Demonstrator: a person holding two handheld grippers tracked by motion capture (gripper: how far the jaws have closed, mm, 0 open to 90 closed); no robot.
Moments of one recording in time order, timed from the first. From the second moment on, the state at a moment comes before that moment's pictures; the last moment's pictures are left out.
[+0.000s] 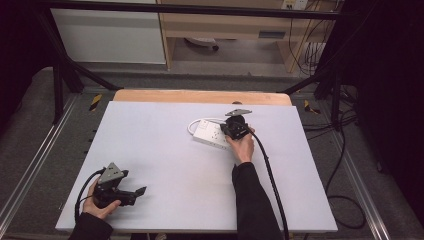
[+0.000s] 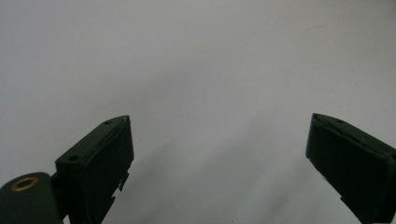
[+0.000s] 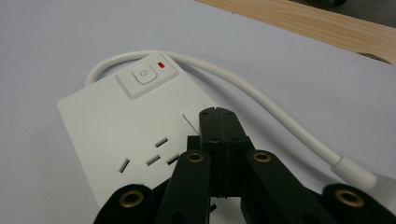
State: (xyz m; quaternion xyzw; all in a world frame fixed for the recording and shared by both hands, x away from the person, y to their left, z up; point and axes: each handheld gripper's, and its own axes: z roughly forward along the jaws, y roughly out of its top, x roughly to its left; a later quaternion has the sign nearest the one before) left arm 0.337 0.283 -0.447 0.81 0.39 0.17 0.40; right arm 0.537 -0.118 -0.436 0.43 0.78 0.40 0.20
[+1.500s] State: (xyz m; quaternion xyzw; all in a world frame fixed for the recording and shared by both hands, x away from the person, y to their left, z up) left arm 0.338 0.283 -0.448 0.82 0.39 0.17 0.39; right arm 0.459 -0.159 -0.388 0.41 0.80 0.40 0.18
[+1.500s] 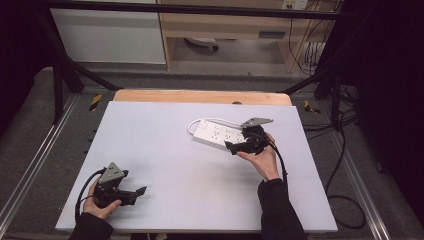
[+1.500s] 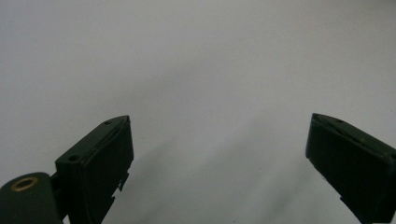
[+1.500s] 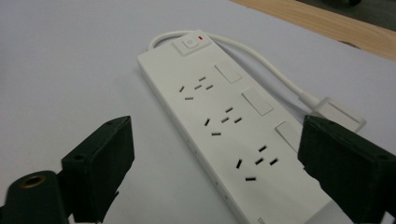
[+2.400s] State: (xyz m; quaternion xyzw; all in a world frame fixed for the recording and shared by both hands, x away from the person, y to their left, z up) left arm 0.338 0.282 -0.448 0.82 0.39 0.17 0.39; right arm 0.402 -0.202 -0.410 0.39 0.82 0.40 0.15
